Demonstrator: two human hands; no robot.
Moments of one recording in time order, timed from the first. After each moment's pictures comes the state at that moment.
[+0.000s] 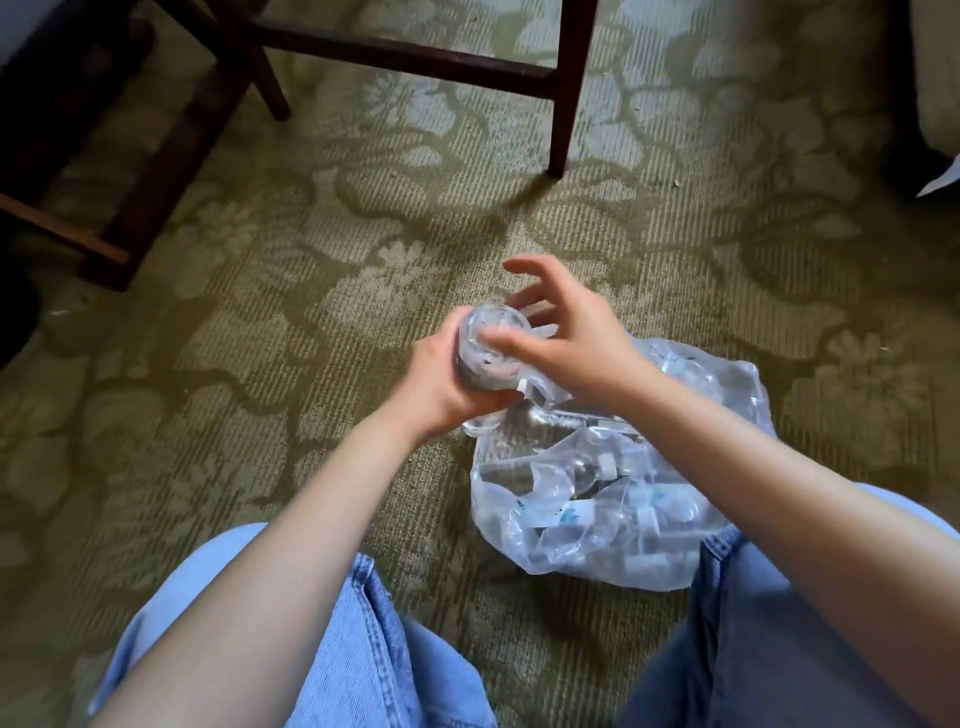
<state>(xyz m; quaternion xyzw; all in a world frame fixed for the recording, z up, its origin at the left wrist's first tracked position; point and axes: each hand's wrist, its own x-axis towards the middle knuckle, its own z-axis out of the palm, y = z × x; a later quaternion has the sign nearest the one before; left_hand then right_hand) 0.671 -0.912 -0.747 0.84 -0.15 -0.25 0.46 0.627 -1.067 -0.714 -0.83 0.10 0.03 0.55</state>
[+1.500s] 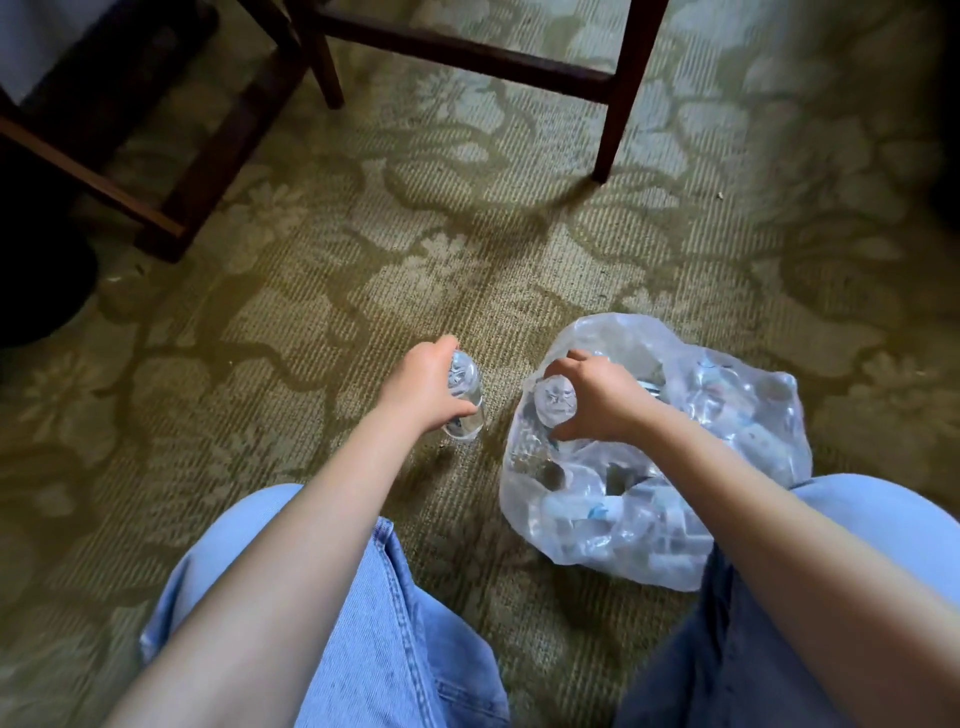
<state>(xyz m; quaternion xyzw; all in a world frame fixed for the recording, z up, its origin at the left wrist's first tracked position) 0.687 -0.853 -0.783 0.95 -0.14 -0.25 0.13 0.621 -1.063 -0.805 -0.95 -0.02 0.21 0.21</state>
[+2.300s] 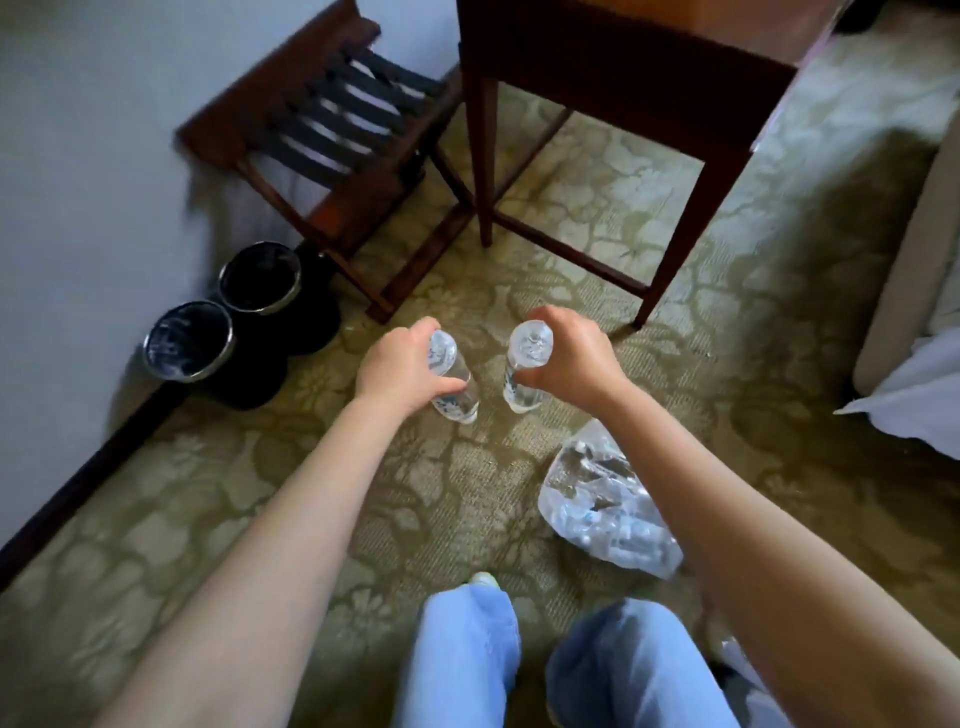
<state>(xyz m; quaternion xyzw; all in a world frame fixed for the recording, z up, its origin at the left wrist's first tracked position) 0.640 -0.743 -0.260 0.98 0.00 -0.14 0.15 0.633 -0.947 -0.263 -0.94 -0.02 0.11 0.32</state>
